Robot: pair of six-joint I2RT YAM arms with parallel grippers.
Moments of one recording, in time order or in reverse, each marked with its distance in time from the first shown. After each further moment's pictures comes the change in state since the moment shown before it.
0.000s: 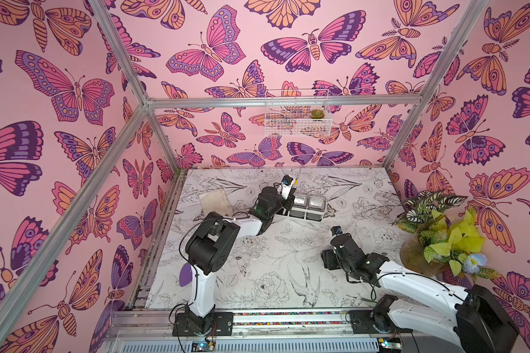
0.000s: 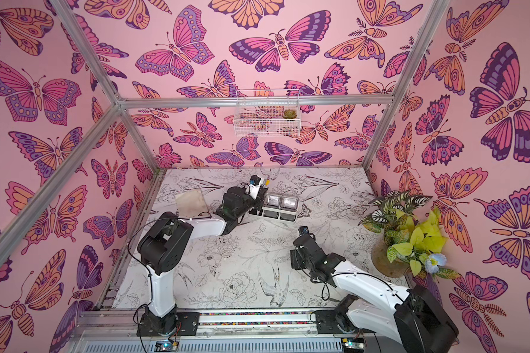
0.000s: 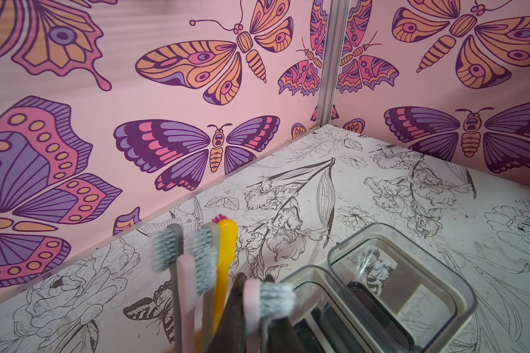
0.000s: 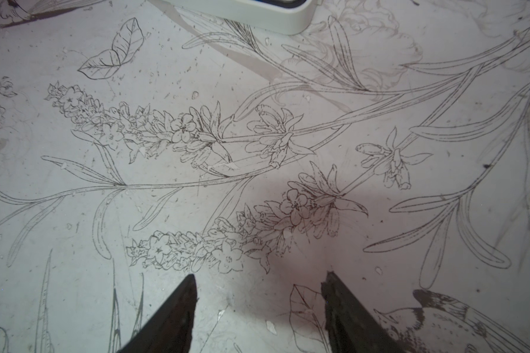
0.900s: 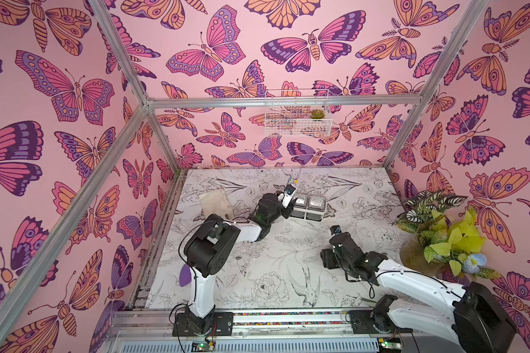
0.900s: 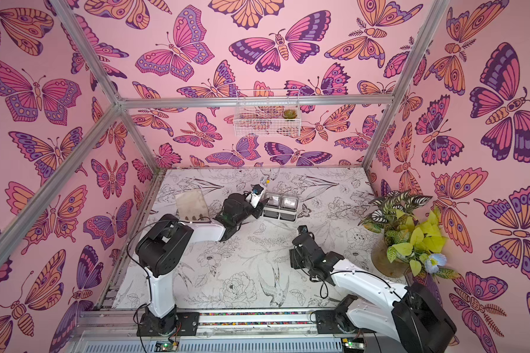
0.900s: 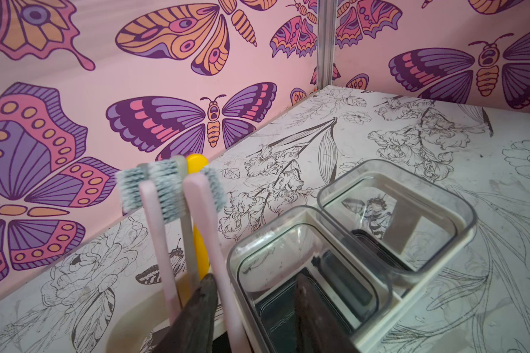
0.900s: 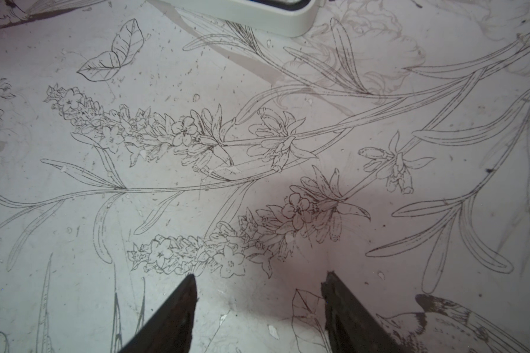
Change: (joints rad) left arm -0.031 -0.041 -0.100 -0.013 -0.041 0.132; right arm 0.000 0.026 0.016 0.000 0.000 0.000
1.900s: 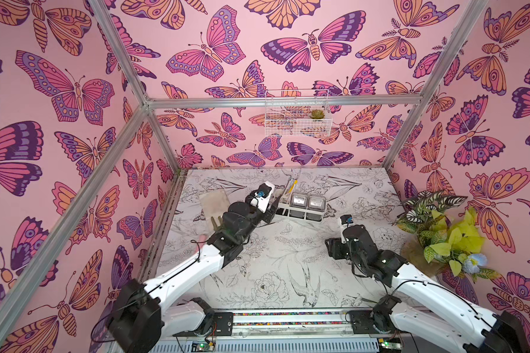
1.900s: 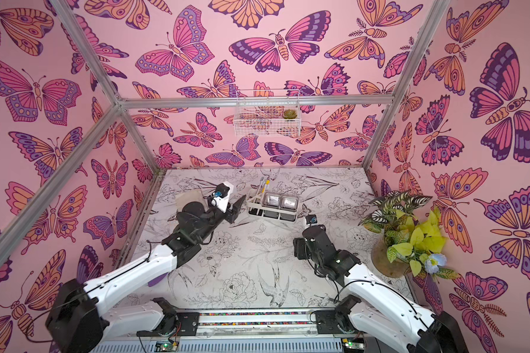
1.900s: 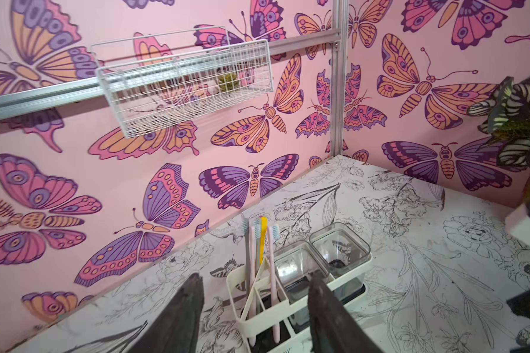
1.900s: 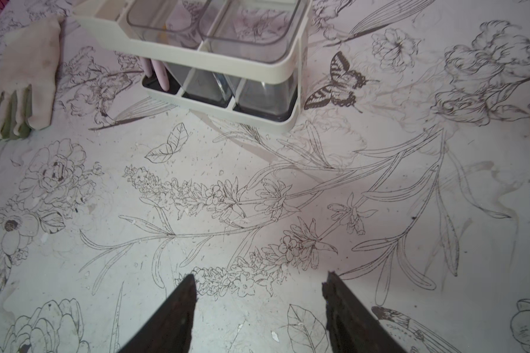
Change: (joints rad) left arm -0.029 -0.803 -0.284 -0.351 -0.172 -0.044; right arm -0.074 -0.201 0.113 -0.108 0.006 -0.034
